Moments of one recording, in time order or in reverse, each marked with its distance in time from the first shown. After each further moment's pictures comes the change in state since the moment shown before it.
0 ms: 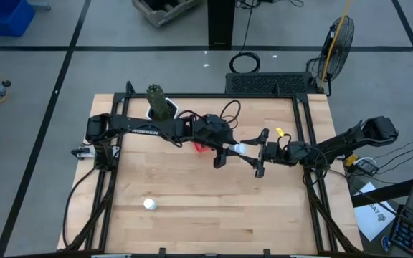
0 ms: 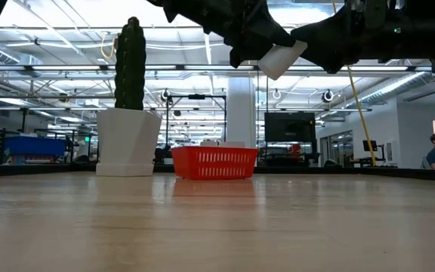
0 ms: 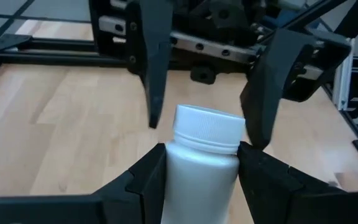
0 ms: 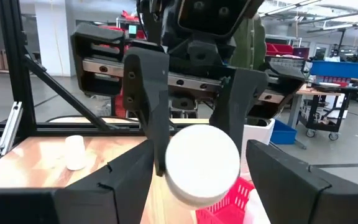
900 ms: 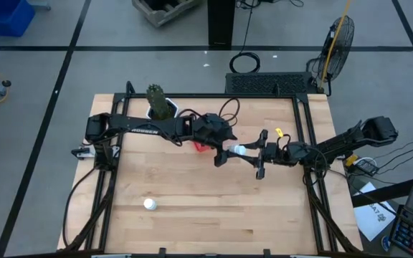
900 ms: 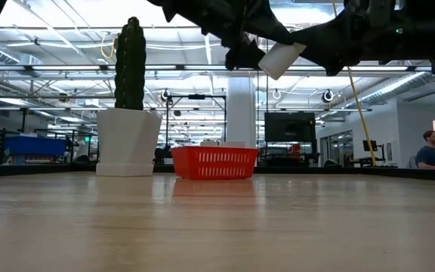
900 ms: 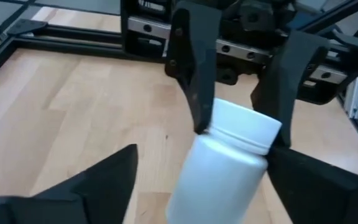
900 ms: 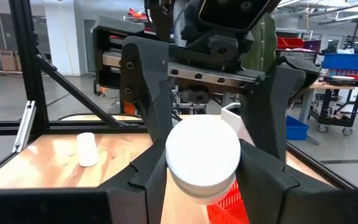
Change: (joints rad) left arm 0.002 -0.003 0.002 -0.043 -0.032 -0.055; right arm 0.000 0.002 0.000 -0.006 -0.025 0.035
